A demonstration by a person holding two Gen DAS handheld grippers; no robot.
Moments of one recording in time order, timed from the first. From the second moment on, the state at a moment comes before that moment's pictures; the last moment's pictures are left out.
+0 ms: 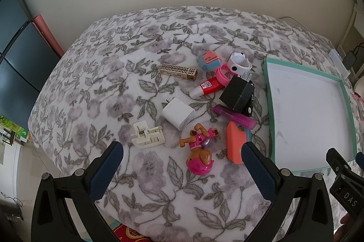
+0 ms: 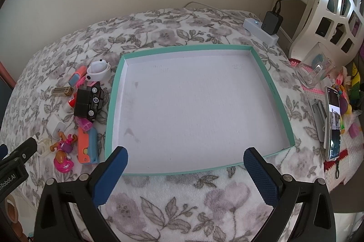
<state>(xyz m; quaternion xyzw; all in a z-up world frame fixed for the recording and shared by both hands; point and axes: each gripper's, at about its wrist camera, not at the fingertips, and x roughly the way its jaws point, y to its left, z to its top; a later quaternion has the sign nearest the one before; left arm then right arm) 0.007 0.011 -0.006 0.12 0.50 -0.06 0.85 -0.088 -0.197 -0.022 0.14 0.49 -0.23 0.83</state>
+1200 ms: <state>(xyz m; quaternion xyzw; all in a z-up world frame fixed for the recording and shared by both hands) 0.076 0.111 -0.020 0.01 0.52 -0.01 0.85 -0.013 -0.116 -0.020 0.09 0.52 -0.11 0.84</state>
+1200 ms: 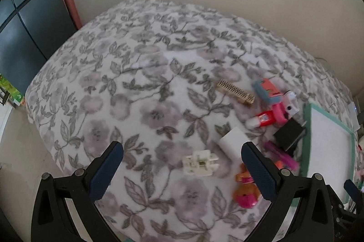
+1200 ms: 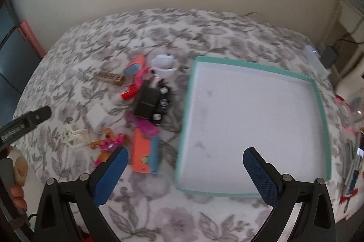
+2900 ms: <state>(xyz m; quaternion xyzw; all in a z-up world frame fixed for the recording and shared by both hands) 0.099 0.065 -0.111 0.07 0.63 -0.03 0.78 0.040 -0.043 -0.124 0.05 0.63 -0.06 0.77</state>
